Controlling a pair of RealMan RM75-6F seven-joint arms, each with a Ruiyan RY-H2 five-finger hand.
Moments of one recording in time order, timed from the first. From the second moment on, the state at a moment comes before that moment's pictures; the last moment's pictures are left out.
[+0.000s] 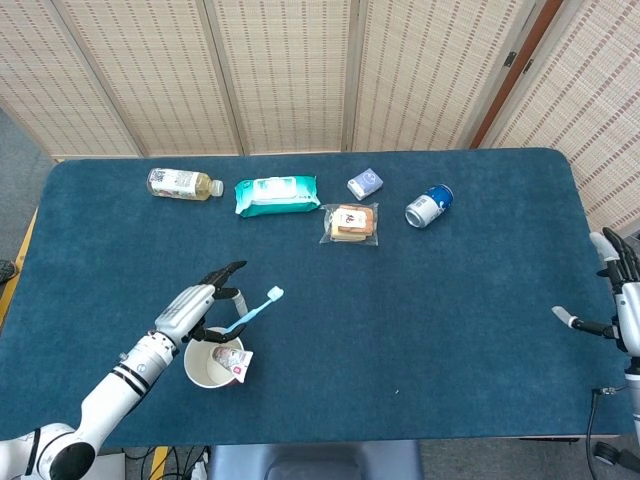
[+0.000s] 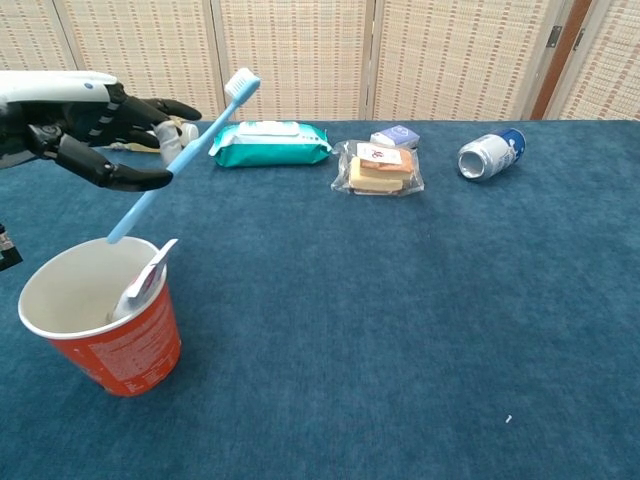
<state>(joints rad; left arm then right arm) -0.66 -1.16 -0.19 -1.95 1.11 0.89 -0.15 0.15 -1.13 0.18 -1.39 -1.43 1.47 0.45</state>
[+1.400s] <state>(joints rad) -0.49 -1.23 -0.13 -1.84 1.31 1.00 -0.53 0.15 -1.10 0.18 -1.46 -1.44 1.47 0.39</state>
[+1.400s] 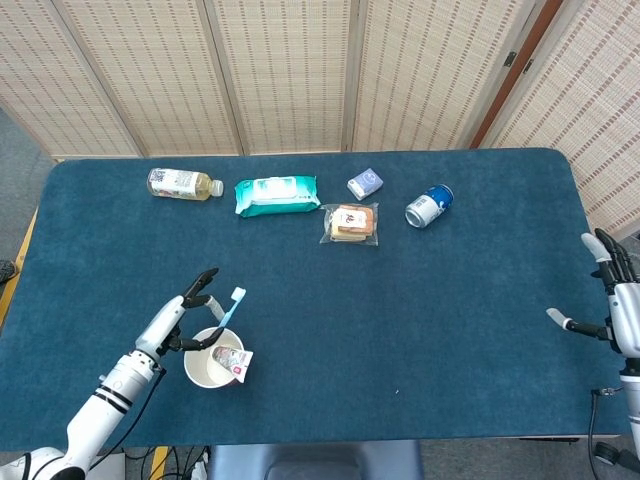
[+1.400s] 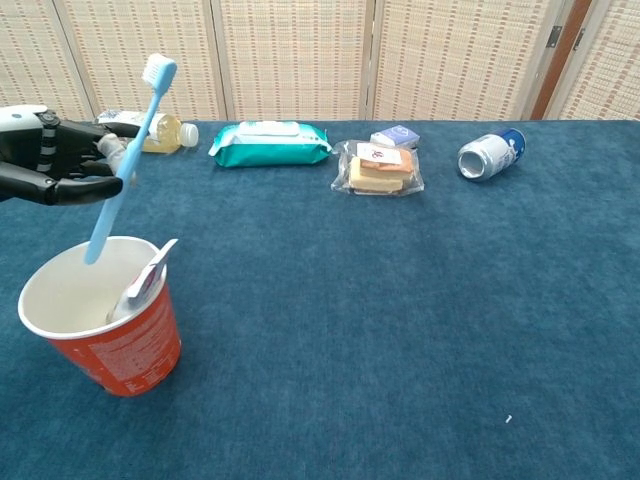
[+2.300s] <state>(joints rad) -0.43 -1.35 -0.07 -1.68 1.41 1.07 -0.59 0.14 -1.11 0.17 -1.46 -1.45 1.47 0.39</state>
